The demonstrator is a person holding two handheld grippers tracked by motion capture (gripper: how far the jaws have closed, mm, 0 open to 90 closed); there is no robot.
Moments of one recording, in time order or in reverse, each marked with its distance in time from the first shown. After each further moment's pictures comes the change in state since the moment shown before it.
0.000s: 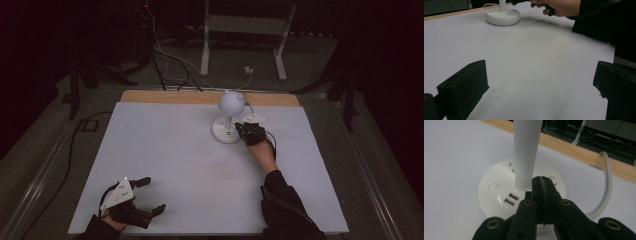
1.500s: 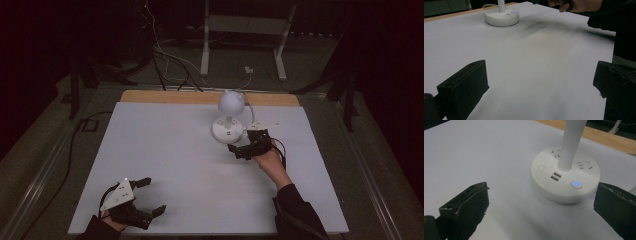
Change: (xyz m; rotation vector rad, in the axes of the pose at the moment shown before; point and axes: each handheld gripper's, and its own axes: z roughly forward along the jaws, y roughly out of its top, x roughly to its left) left arm -0.002 0.001 -0.001 -0.002 -0.001 0.007; right arm 0.014 -0.002 -0.054 0.068 0.246 0.033
